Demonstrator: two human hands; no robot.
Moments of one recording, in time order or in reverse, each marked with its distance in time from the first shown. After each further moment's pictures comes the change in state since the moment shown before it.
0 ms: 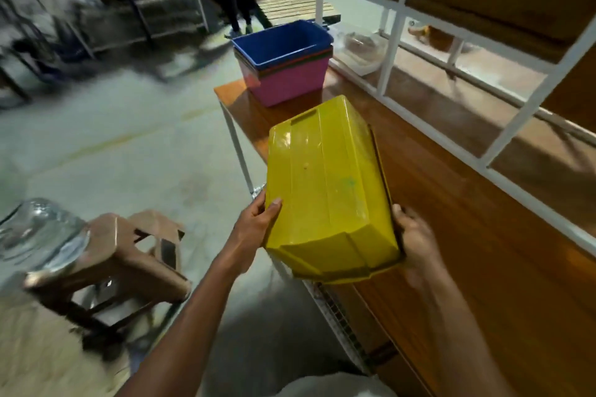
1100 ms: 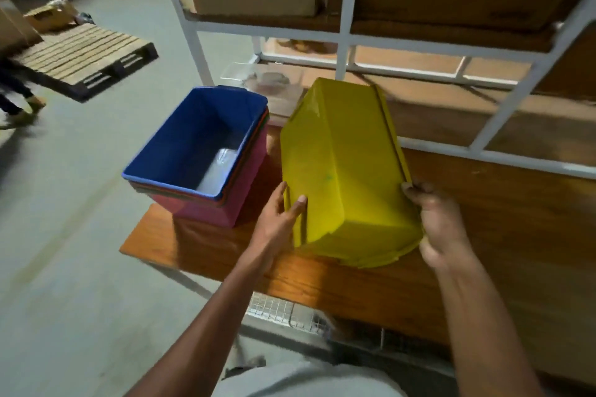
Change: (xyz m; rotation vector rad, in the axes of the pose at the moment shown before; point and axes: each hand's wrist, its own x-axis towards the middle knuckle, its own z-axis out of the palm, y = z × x) left_hand 0.456 0.148 -0.077 0.383 -0.643 0.070; right_hand 0.211 -0.124 0.254 0.402 0.706 -0.203
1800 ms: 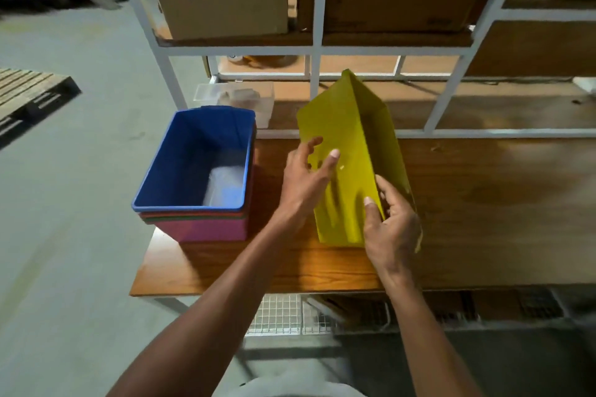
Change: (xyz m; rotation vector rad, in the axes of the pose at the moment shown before) left_hand -0.009 0.083 -0.041 0.101 -0.187 0.348; right_hand -0.113 0.080 0.123 -0.578 0.502 -0.747
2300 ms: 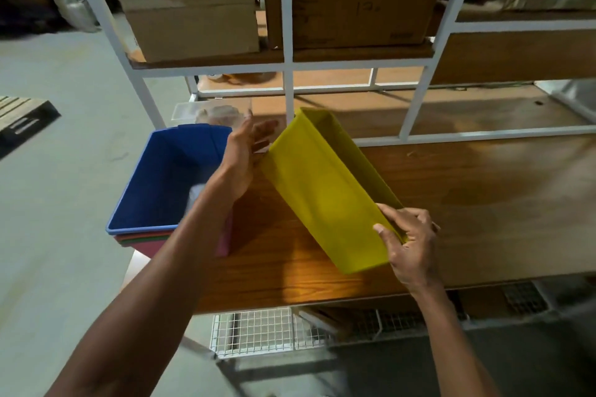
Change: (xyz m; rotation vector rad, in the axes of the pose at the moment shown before) left_hand 0.063 0.023 -0.054 -0.338 -0.126 -0.133; right_hand 0.016 0.062 -0.072 -0.116 -0.090 -0.225
